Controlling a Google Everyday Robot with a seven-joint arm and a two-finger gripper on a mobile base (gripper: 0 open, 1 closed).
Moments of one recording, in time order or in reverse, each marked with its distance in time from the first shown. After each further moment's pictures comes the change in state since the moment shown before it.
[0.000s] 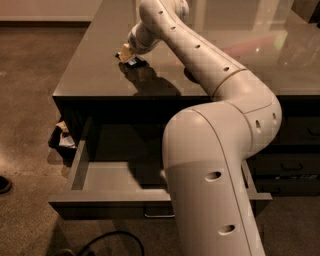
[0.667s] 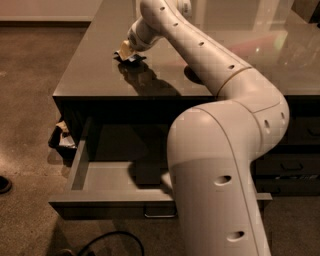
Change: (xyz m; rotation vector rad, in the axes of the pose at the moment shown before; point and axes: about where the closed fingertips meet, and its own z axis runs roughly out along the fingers) arm -0.008 0.005 -0.015 -0.005 -0.025 -0.041
